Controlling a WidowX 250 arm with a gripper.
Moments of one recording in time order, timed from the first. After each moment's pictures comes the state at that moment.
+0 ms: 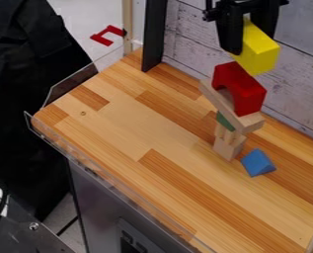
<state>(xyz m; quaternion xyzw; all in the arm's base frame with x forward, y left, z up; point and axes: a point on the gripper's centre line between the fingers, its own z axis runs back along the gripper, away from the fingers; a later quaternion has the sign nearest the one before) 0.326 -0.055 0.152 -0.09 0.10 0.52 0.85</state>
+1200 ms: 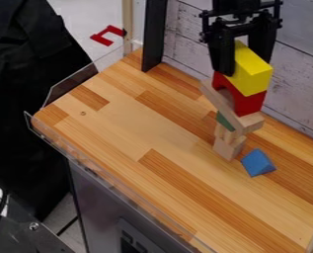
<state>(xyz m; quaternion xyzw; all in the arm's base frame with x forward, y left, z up) 0.319 -0.058 0.128 -0.08 0.14 0.52 0.84</state>
